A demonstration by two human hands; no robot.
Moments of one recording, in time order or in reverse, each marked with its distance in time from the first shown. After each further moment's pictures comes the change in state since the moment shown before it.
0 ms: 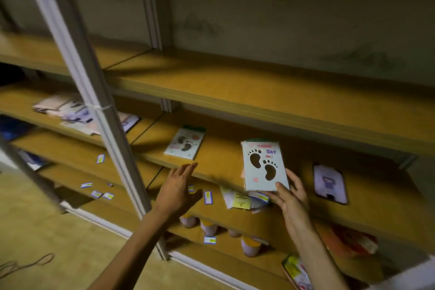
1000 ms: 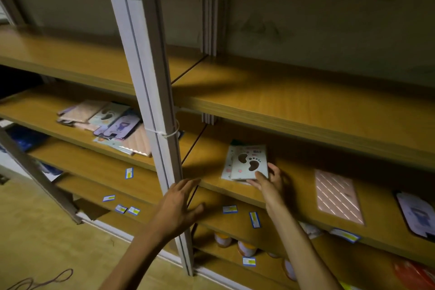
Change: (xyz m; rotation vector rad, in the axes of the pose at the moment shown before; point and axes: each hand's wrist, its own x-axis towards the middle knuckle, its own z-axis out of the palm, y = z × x) left_hand 0.031 -0.196 -0.078 -0.110 -0.111 -0.014; right_hand 0.085 0.110 0.249 -0.202 0.072 0.113
